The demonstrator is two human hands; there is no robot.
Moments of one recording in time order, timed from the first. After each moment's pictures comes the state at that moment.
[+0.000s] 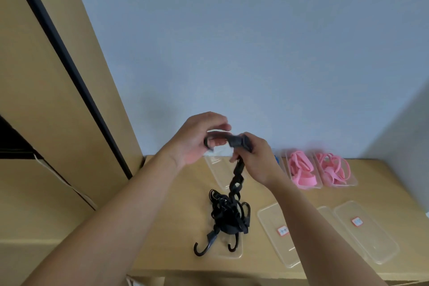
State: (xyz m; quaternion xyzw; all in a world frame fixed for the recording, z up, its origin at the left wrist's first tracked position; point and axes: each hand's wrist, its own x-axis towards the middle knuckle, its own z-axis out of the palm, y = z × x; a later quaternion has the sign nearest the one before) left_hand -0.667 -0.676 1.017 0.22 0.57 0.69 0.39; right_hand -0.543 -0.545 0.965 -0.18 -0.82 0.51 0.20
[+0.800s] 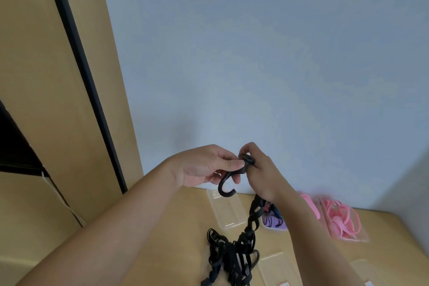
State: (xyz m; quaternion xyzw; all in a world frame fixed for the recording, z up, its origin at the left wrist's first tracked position) left_hand -0.679 -0.678 1.060 0.37 0.65 0.47 0.47; right_hand -0.566 -0.528 1.031 -0.13 -0.88 0.44 0.14
